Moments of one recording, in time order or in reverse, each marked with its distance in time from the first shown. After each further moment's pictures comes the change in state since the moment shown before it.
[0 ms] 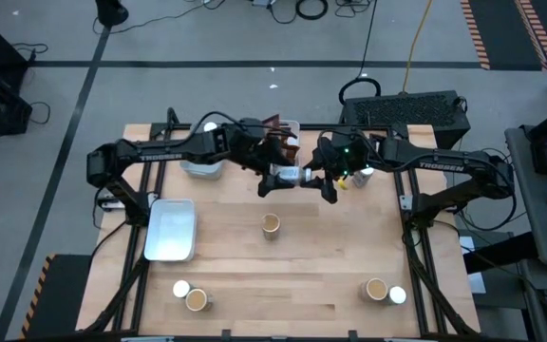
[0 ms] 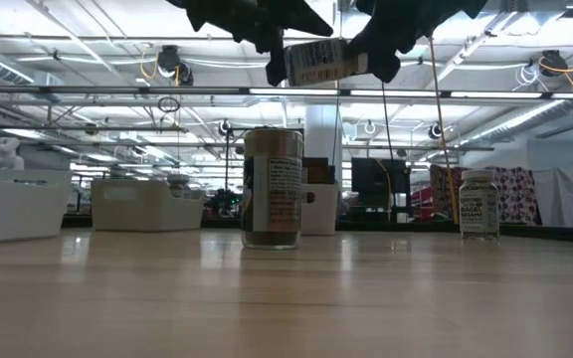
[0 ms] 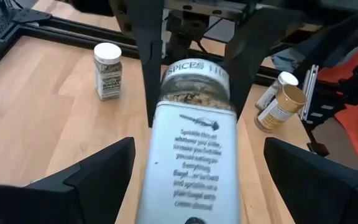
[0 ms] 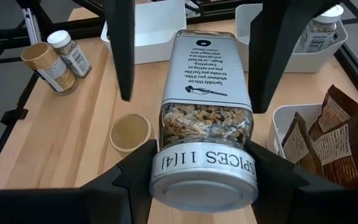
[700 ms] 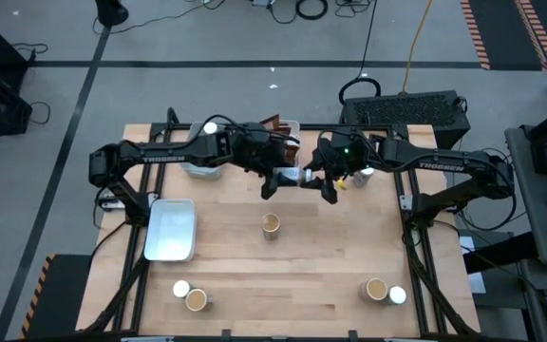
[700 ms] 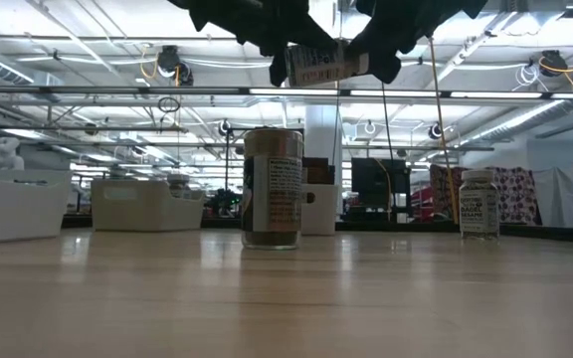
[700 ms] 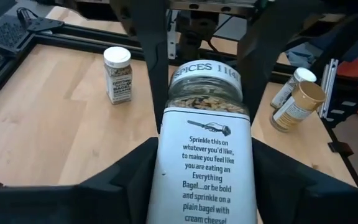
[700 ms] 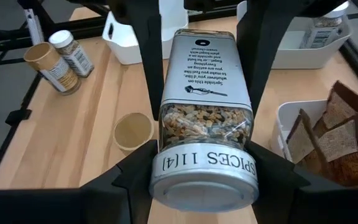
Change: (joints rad) left arm -0.023 0.019 0.000 0.021 -0.073 0.034; right arm 0.000 0.000 0.000 -0.005 -0.004 0.016
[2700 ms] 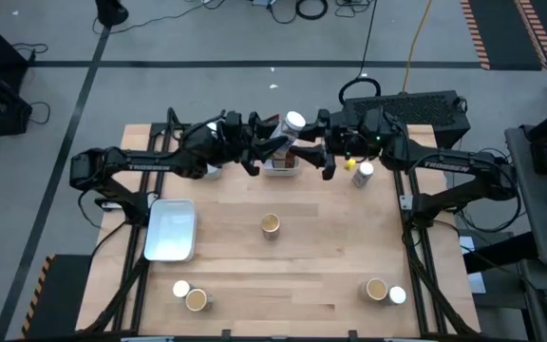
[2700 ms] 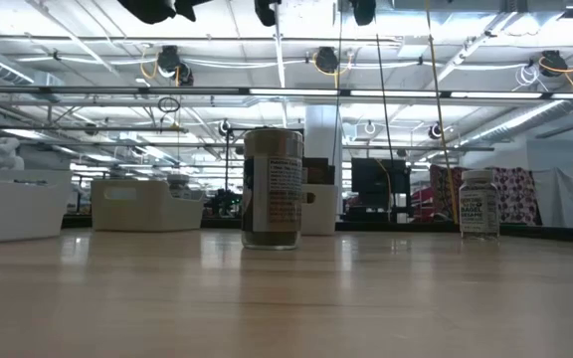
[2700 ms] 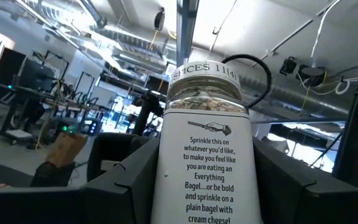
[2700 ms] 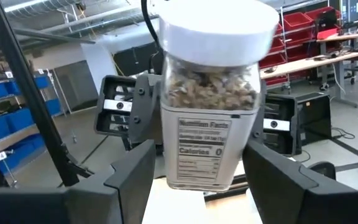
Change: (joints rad) left arm -0.019 -0.156 -0.296 1.104 -0.221 -0.349; right arm -0.013 -0.034 0.000 0.693 0.014 0.281
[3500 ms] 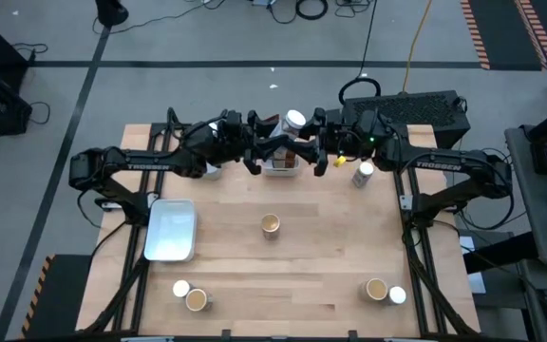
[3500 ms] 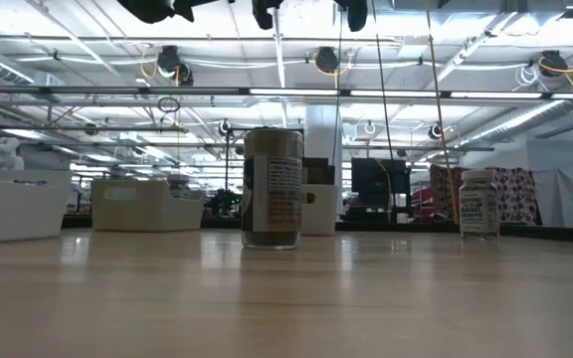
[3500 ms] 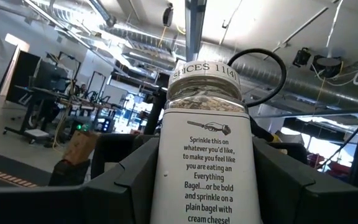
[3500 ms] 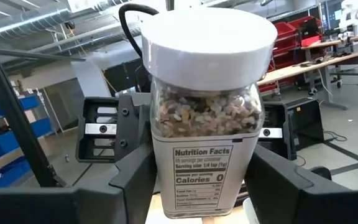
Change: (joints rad) left arm 0.003 -0.002 0.001 -0.045 -0.025 0.045; right arm 0.007 0.057 0.000 0.101 0.069 0.051
